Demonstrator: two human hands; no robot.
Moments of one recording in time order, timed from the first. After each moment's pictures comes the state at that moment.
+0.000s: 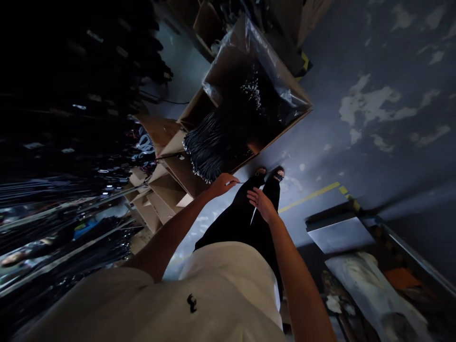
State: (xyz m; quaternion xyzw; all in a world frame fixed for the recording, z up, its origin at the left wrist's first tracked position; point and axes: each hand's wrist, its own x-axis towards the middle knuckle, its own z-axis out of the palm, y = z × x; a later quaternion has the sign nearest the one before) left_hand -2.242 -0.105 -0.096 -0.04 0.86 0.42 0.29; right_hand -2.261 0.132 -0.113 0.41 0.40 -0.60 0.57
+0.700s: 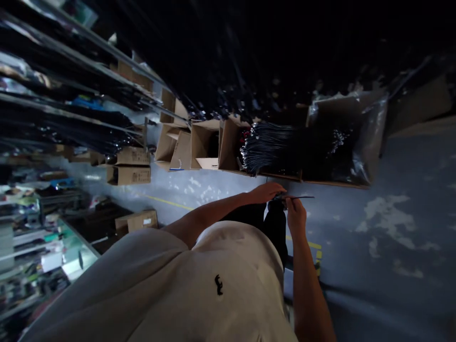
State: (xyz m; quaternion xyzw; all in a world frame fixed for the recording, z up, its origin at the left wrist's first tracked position) left_hand -2.221 -0.045 -0.022 -0.21 0.84 0.49 0.12; right_hand -2.332 0.101 -0.009 -0.14 0.74 -0.46 0.47
